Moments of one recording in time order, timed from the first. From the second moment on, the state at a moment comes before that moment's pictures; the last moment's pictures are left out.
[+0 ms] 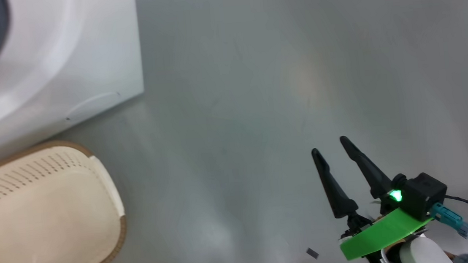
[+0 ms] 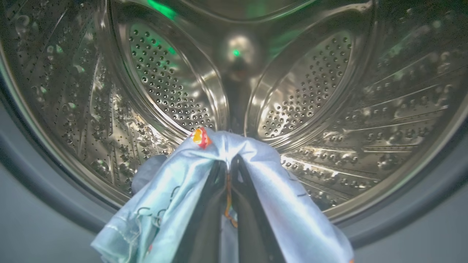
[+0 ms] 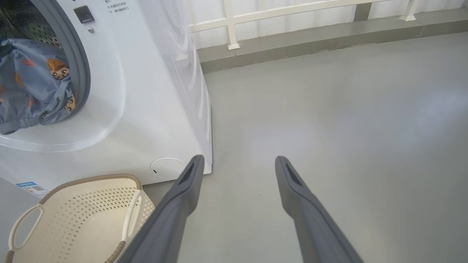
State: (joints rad) left arm -0.96 0.42 0.04 0.72 -0.52 0.04 -0.25; right arm -0.15 -0.05 0.19 0.08 0.29 0.13 -0.26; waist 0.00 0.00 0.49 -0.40
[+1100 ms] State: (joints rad) left arm -1.62 0.51 0.08 0.98 -0.53 -0.08 -0.26; right arm -0.11 -0.04 0.26 0.00 0.32 0.13 -0.26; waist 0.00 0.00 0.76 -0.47
